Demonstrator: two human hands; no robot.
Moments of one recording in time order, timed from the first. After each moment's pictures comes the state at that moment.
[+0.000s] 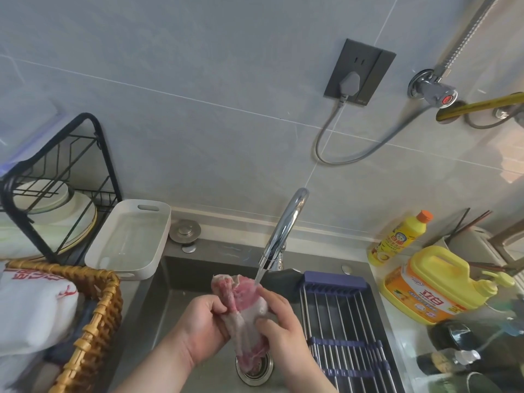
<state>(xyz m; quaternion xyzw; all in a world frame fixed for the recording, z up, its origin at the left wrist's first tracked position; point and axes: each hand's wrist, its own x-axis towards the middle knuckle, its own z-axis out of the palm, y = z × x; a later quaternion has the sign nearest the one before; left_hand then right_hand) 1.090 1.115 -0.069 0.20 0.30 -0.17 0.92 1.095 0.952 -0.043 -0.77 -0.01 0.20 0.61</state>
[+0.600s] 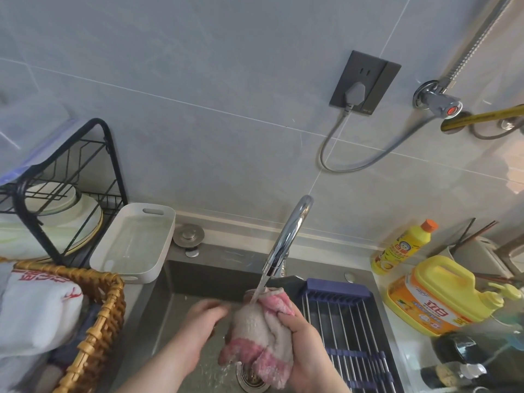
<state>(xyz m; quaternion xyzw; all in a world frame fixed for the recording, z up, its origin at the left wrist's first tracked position) 1.083 1.125 -0.090 0.55 0.34 -0.17 0.74 1.107 0.945 -0.033 -0.39 0.20 0.33 0.84</state>
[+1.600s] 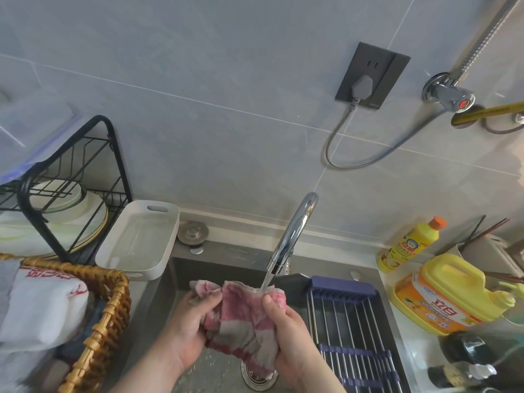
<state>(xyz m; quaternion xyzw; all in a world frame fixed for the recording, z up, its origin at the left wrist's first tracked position) 1.076 1.137 -0.058 0.41 0.26 -0.04 0.87 1.106 0.971 -0.033 -0.52 0.17 0.30 0.78</state>
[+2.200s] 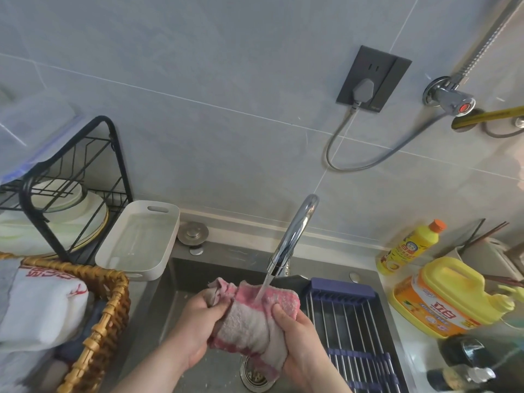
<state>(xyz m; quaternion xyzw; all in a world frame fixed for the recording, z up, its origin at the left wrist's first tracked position) 1.084 1.125 -0.065 0.52 0.30 -0.03 0.80 1.110 0.956 -0.032 -0.54 0.21 0.28 0.77</state>
